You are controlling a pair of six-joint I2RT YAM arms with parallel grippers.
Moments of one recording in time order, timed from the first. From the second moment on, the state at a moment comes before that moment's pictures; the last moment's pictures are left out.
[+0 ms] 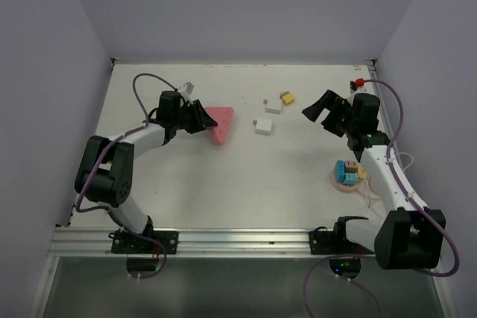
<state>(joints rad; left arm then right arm) -0.24 1.60 0.85 0.07 0.41 -0.60 0.01 1.22 0.86 -0.18 -0.31 0.60</state>
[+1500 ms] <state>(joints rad) -0.25 1.84 1.33 -0.16 0.22 -0.48 0.01 0.96 0.92 -0.86 0.17 0.46</state>
